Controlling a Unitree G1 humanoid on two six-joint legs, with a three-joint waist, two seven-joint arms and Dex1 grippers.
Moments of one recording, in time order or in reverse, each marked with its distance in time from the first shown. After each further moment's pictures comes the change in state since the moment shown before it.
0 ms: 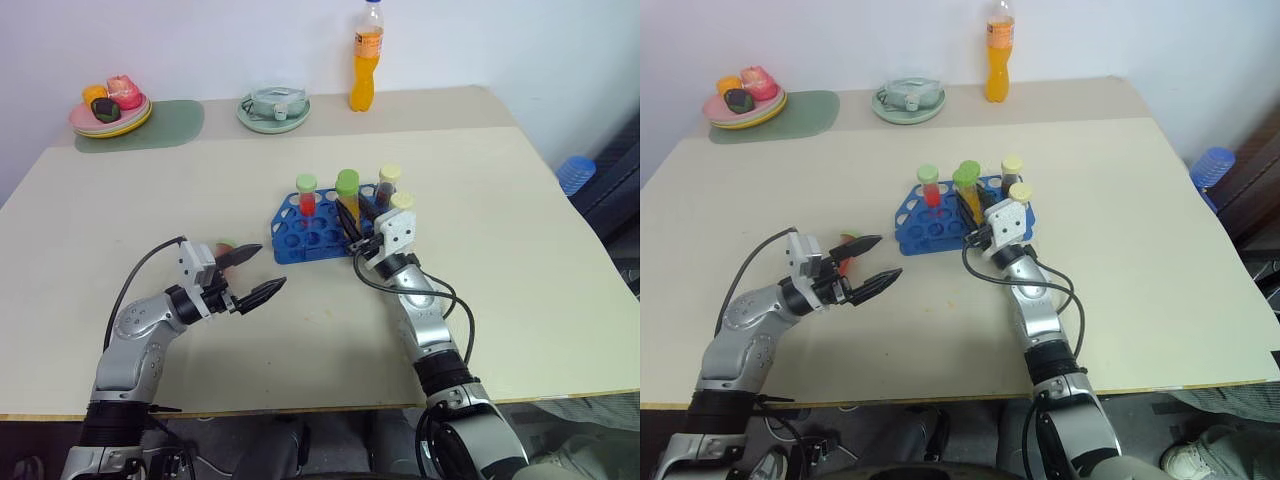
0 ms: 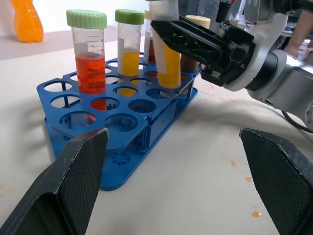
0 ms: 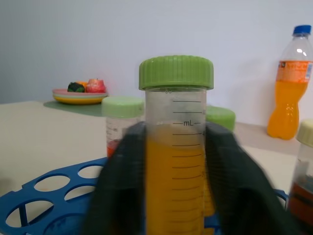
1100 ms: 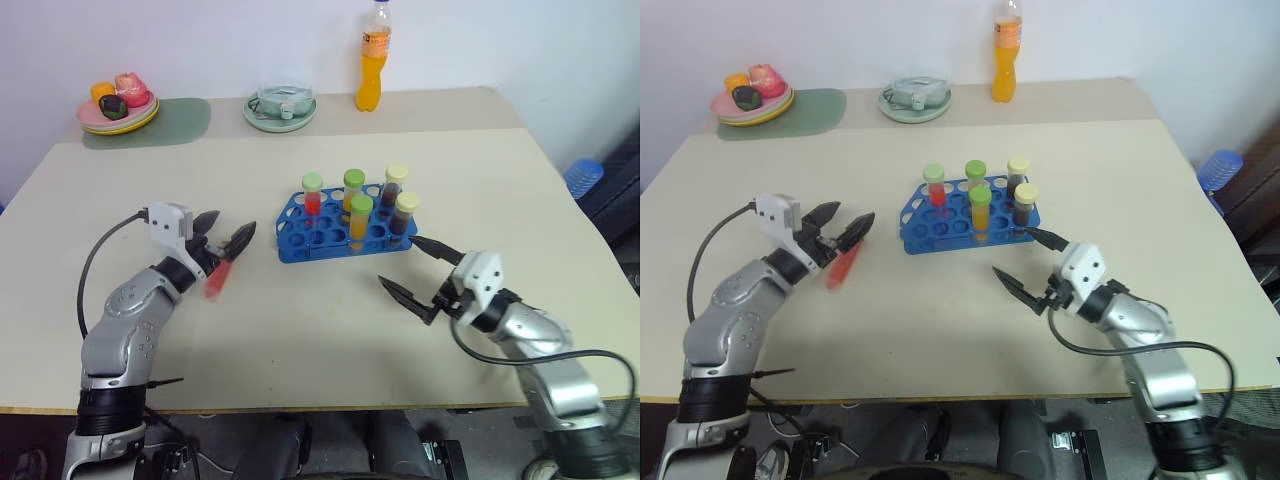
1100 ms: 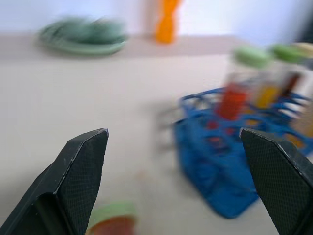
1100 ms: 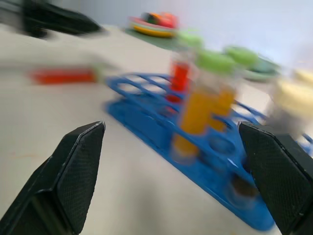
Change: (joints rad) left arm -0.171 -0.023 0.149 -0.208 -0.093 0.586 0.684; right arm 0.427 -0.620 -0.123 -0.804 0.357 0.521 0.413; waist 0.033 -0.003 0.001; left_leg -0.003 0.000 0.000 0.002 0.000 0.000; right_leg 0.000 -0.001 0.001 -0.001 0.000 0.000
